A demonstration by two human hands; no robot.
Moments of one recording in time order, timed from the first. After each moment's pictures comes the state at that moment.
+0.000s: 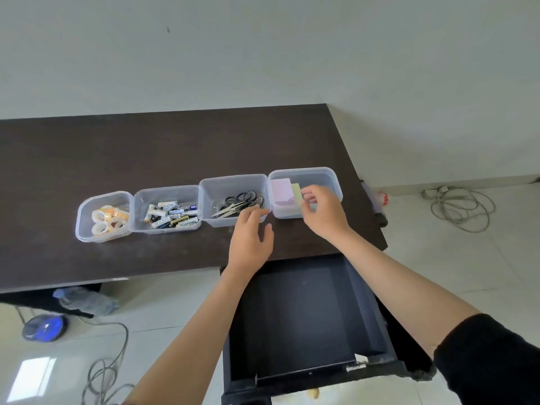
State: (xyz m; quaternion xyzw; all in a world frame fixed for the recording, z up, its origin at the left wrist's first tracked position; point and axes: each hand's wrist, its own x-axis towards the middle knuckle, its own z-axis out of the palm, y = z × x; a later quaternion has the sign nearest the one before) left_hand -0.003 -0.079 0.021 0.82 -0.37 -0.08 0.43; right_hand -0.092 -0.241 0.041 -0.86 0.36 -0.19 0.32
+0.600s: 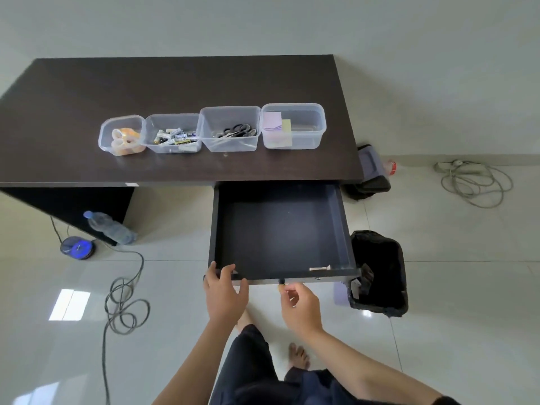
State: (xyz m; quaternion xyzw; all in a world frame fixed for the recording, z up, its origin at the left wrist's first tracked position) left_hand -0.230 0.101 -0.080 0.94 -0.12 -0.18 0.27; right_hand -0.355 -0.006 -0.089 -0.73 0.45 -0.06 0.51
